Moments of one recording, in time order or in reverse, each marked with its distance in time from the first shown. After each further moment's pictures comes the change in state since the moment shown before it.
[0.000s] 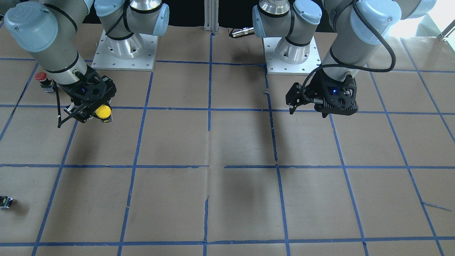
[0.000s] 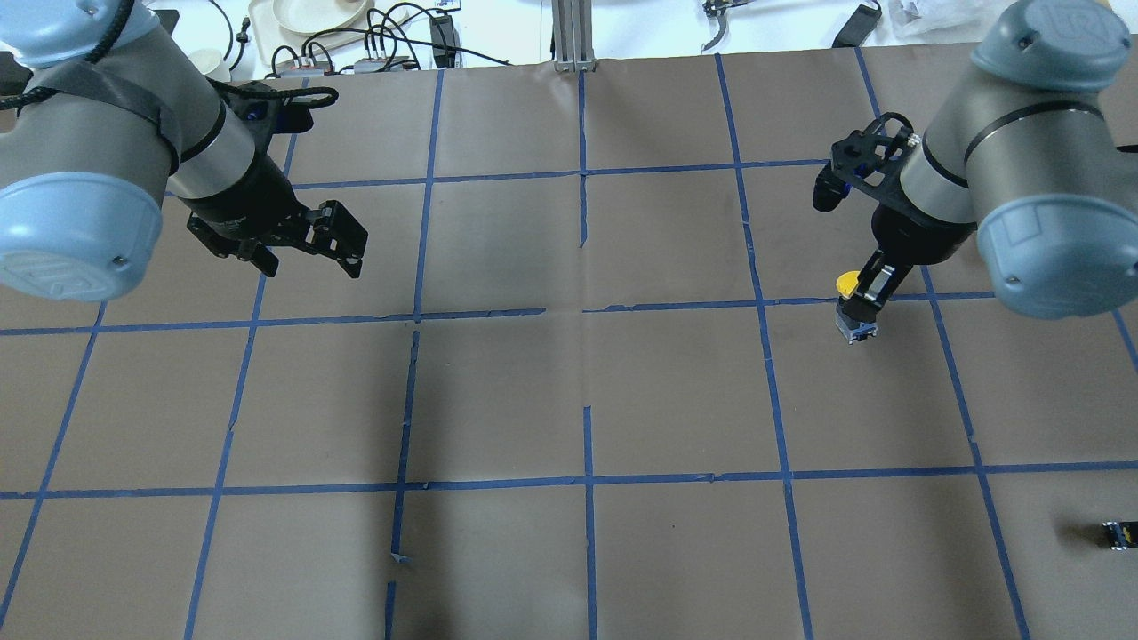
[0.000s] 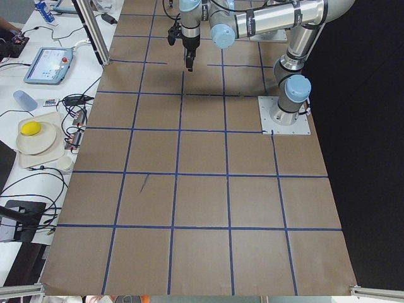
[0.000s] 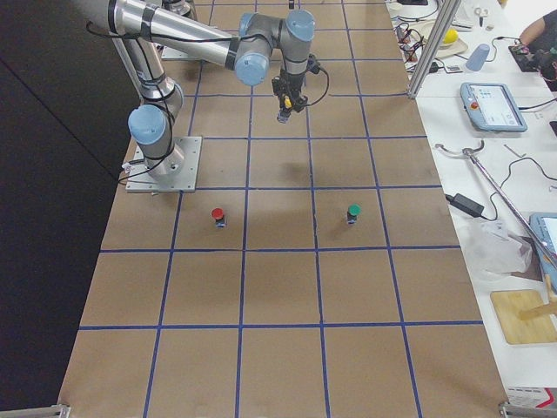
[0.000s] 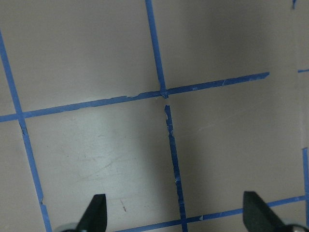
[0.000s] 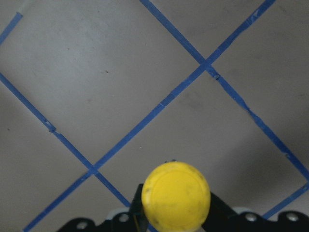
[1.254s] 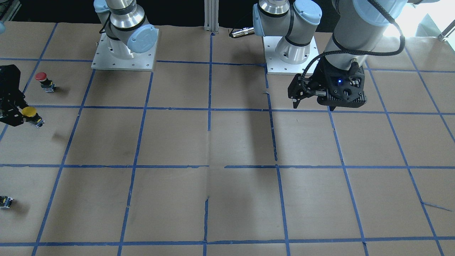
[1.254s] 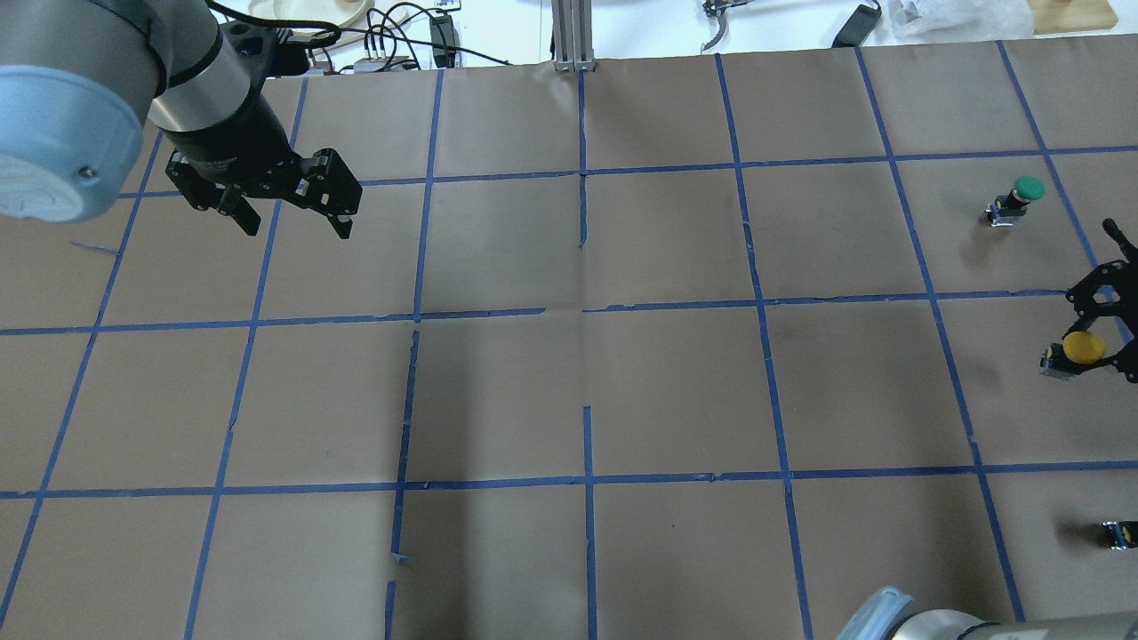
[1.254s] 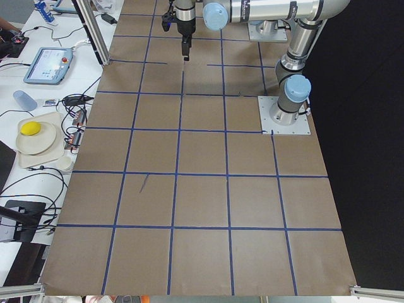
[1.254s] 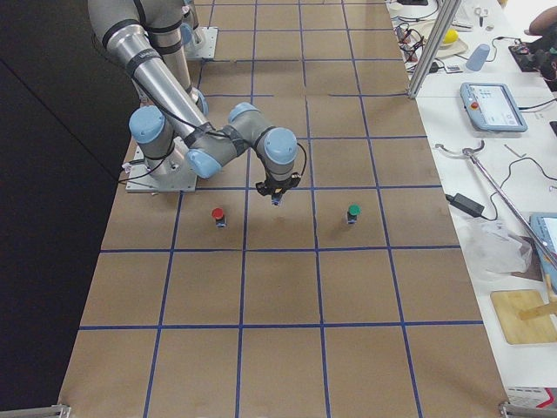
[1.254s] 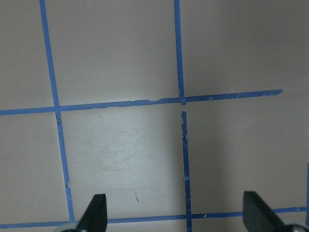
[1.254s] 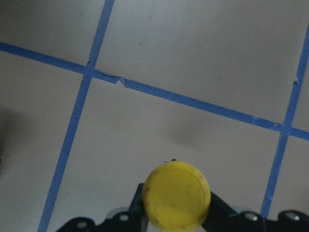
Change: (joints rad) left arm -0.053 -0.035 0.188 -0.169 0.068 -0.027; right arm -0.657 0.173 0.049 -0.065 0.122 -1.567
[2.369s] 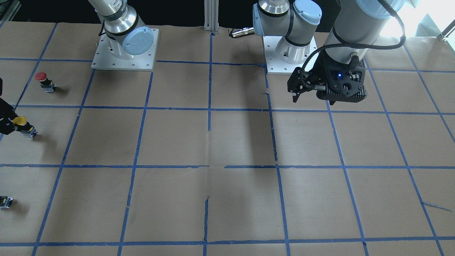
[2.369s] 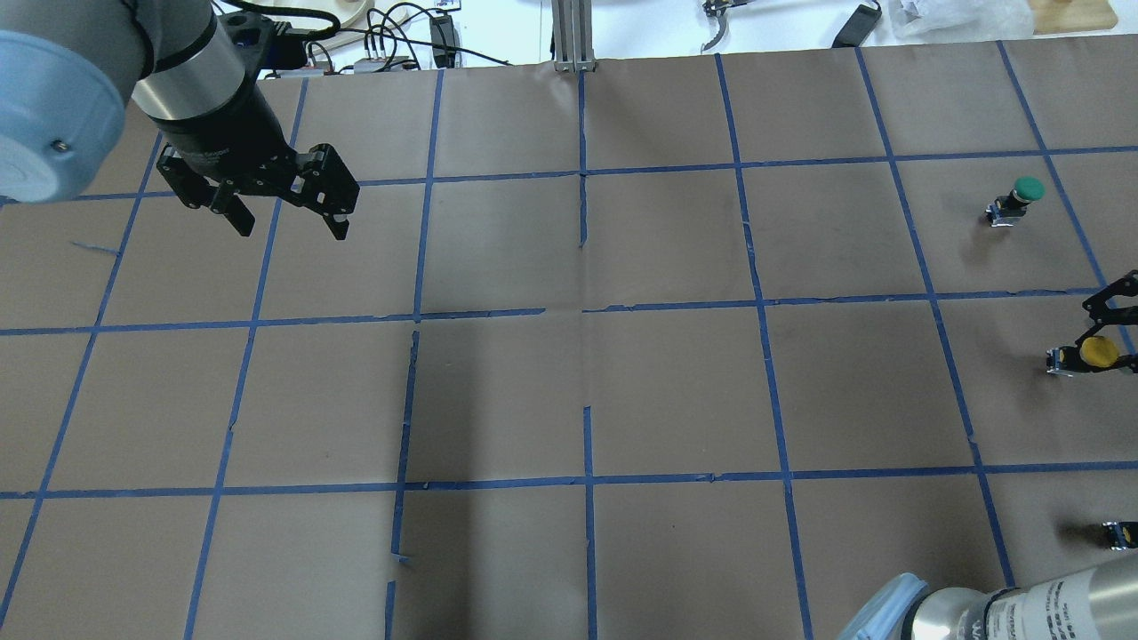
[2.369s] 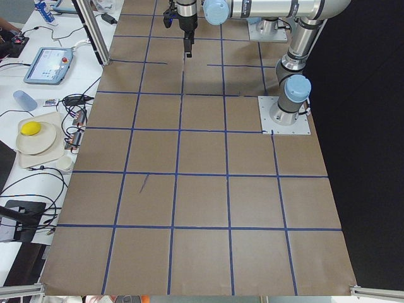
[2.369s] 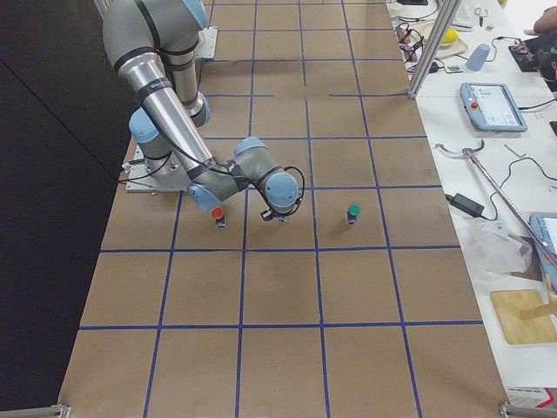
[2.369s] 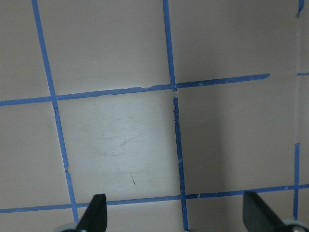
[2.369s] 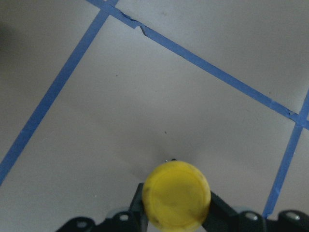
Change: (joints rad) left arm 0.000 -0.004 0.024 -0.052 0.003 -0.005; right arm -0.070 0.150 -0.095 0.032 0.088 -0.252
